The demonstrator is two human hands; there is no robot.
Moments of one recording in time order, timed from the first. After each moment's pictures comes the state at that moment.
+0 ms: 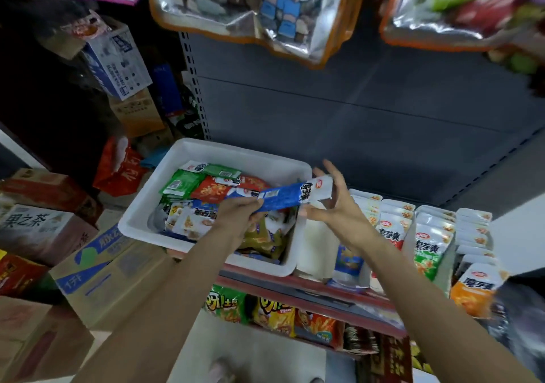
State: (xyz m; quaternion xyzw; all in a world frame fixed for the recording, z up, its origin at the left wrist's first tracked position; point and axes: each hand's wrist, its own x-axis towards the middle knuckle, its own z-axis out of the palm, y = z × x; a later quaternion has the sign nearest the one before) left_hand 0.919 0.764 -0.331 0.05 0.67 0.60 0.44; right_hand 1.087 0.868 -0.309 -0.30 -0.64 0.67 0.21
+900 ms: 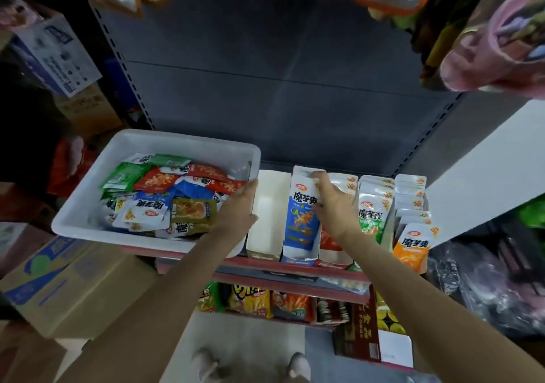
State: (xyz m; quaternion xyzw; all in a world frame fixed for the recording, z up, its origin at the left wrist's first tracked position) left_hand 1.003 0.801 -0.357 0.53 0.80 0.19 0.19; right_hand 1.180 0.901 -0.344 -0.47 -0.83 0.27 0.11
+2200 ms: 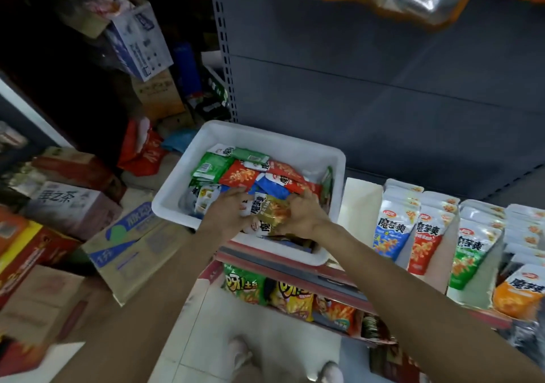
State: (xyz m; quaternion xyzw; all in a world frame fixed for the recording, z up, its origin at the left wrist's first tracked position) left_hand 0.847 0.704 -0.375 0.46 0.84 0.18 0.23; right_hand 0.988 0.820 -0.356 -0.35 -0.89 0.24 -0.14
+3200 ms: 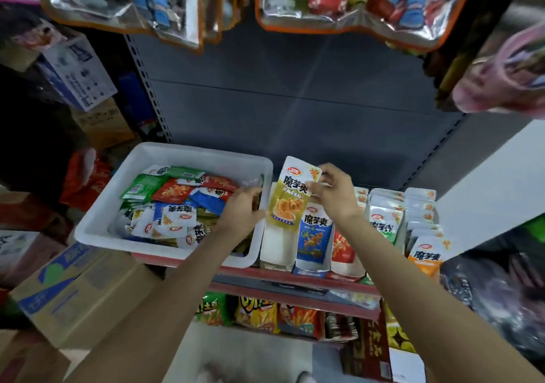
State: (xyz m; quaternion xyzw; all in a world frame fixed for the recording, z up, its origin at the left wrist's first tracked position) left_hand 0.980 0.798 -0.331 0.49 0.80 0.28 0.22; right_hand 1.134 0.896 -0.296 -0.45 -0.65 0.54 0.30
